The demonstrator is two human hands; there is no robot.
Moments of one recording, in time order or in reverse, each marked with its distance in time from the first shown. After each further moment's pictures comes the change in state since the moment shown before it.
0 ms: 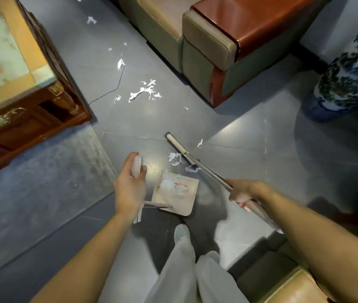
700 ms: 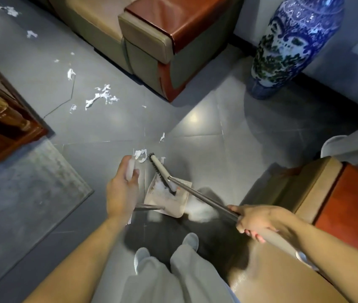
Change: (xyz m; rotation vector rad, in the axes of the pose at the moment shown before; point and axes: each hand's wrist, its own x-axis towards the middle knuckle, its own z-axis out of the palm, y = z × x) left_hand -0.118 0.020 0.056 0.168 -0.195 0.188; right_hand -0.129 0.143 0.139 0.831 -0.215 0.232
